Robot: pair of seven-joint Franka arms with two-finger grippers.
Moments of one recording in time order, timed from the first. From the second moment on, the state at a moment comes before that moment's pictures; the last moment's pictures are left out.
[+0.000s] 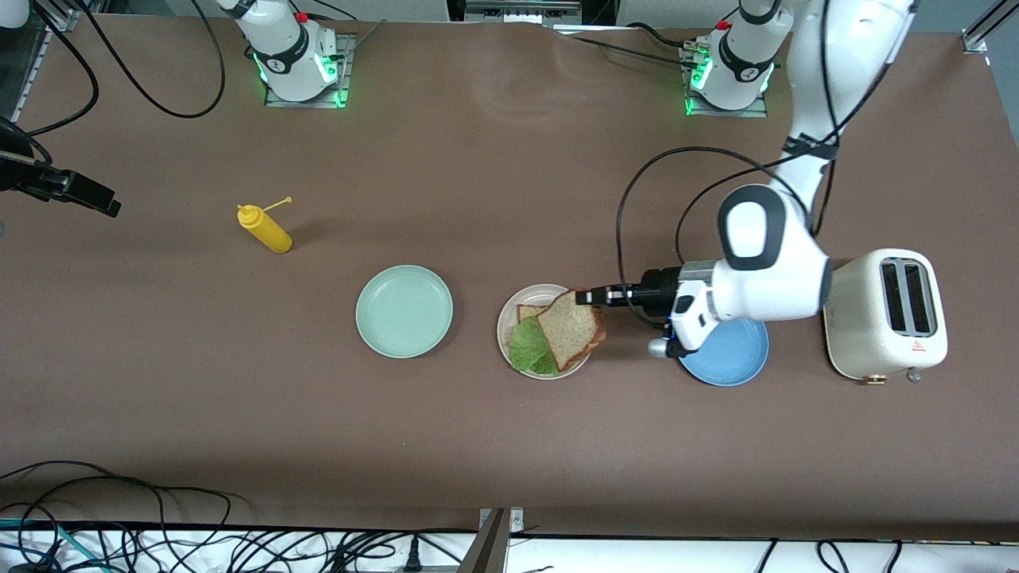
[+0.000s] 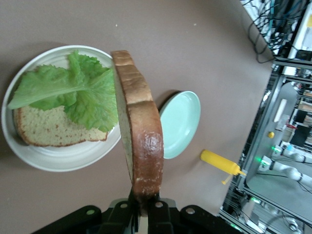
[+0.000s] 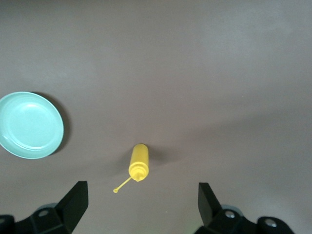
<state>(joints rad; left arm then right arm) -0.25 0.58 -0.11 -1.61 -1.01 2.11 0.06 -0.05 0.08 0.00 -1.54 -0.02 1.55 0.21</state>
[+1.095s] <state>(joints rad) -0.29 0.73 -0.09 -1.61 -1.01 2.21 0.05 -0.05 0.08 0.02 -1.54 0.00 1.56 0.23</state>
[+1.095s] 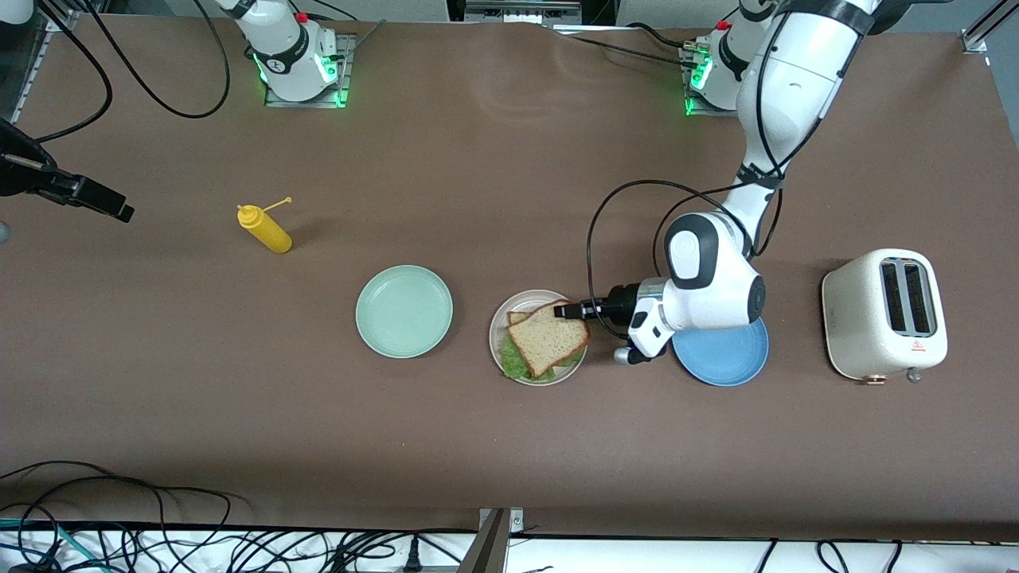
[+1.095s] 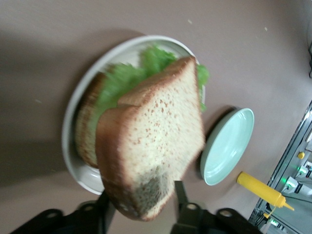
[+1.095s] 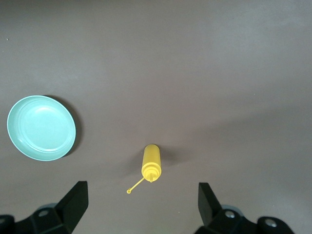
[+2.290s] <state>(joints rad) -0.04 0.37 -0.08 -1.66 -0.45 2.16 0.06 -0.05 0.08 -0.01 -1.54 0.00 1.56 0.23</state>
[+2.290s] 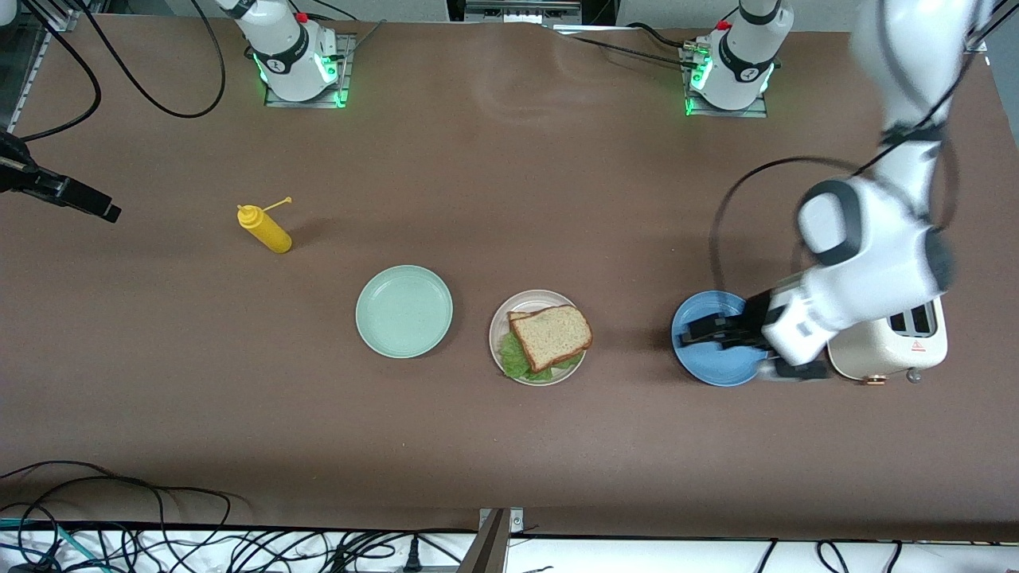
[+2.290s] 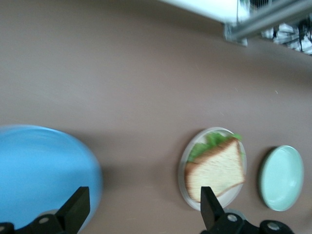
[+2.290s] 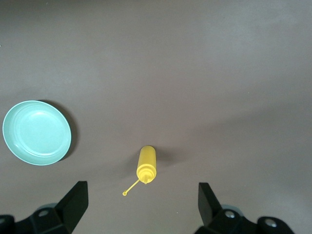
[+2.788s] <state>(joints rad) 0.05 0.02 -0.08 -1.73 -0.13 1.85 0.06 -0.05 0.08 -0.01 -1.54 0.00 1.56 0.23</state>
